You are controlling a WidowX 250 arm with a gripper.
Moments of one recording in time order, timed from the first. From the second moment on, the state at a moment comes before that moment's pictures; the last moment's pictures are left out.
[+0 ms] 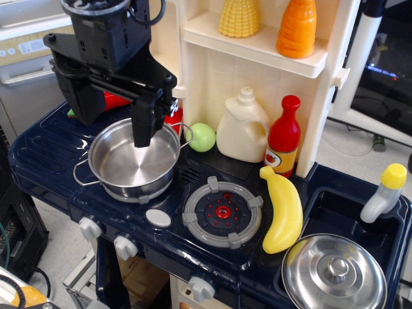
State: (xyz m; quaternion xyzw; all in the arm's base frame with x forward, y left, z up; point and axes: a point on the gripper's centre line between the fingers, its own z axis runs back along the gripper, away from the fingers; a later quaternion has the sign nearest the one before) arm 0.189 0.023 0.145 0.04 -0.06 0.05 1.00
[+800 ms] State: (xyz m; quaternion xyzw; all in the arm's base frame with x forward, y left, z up) arm 0.198 -0.088 0.145 0.04 -0.05 0.04 1.00
